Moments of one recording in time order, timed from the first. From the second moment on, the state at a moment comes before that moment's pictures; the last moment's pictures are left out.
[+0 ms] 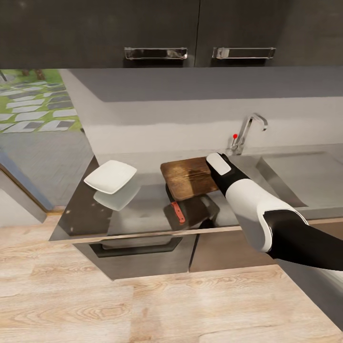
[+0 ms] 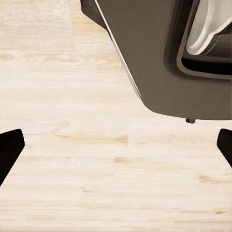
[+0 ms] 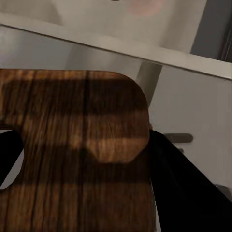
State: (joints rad) left arm 0.39 -0.03 0.02 -0.43 0.06 -0.14 -0.01; right arm -1.46 0.17 0.00 -0.30 -0.94 0.01 -1.12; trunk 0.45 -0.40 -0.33
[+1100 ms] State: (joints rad) left arm 0.39 -0.03 0.02 -0.44 0.06 -0.14 -0.01; right arm -1.46 0.17 0.00 -0.28 -0.93 -0.02 -1.14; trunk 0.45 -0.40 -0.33
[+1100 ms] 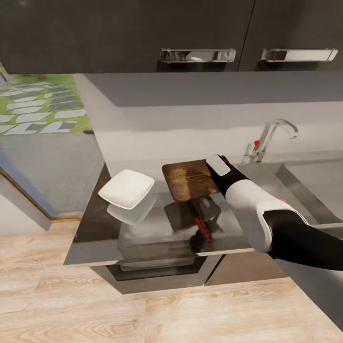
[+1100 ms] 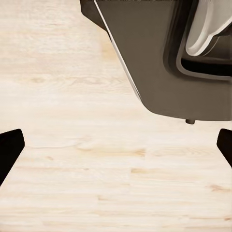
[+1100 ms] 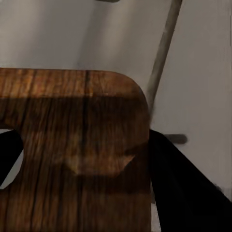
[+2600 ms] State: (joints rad) left arm 0.39 -0.03 0.02 -0.43 0.06 -0.14 -0.01; right arm -1.46 0.17 0.00 -0.22 -0.93 -0.11 -1.21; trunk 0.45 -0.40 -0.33
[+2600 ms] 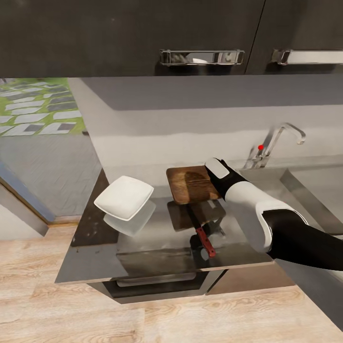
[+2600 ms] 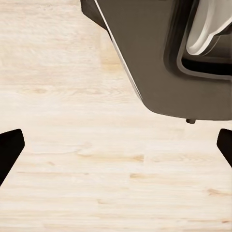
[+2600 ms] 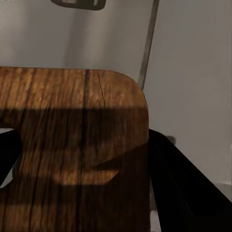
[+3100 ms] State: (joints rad) left arm 0.39 -0.03 0.02 -0.43 0.06 -0.14 0.00; right arm -1.46 0.17 0.00 -0.20 -0.93 -0.13 -1.21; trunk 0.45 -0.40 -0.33
